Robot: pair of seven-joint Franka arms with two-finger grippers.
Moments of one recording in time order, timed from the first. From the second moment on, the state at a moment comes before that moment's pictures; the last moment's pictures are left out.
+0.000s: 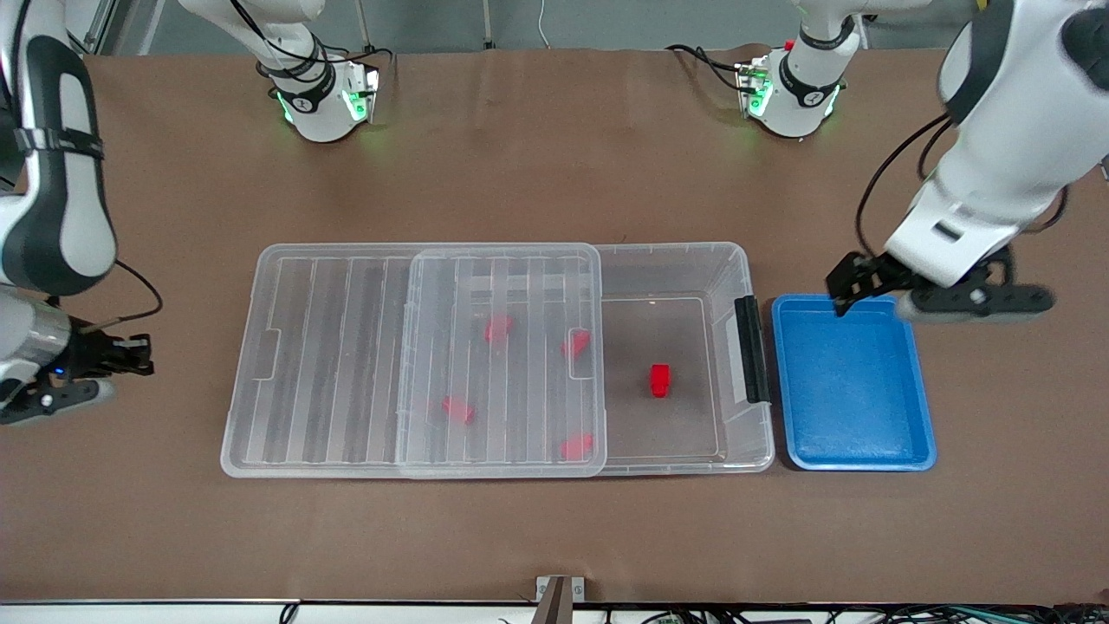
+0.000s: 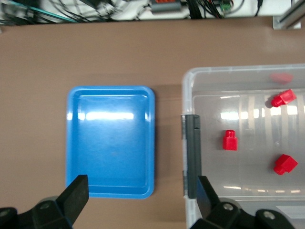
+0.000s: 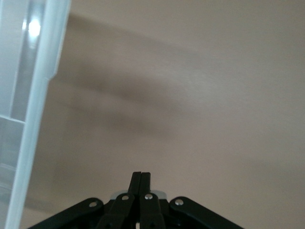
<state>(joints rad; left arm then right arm) -0.06 0.04 -0.19 -1.62 0.10 1.87 -0.25 -0.06 0.42 -0.07 -1.59 0.03 1.94 -0.47</state>
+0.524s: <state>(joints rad) -0.06 -0.04 -0.08 -1.67 -0.03 1.80 -0.18 0.00 0.45 -0.05 -1.59 0.06 1.94 -0.47</state>
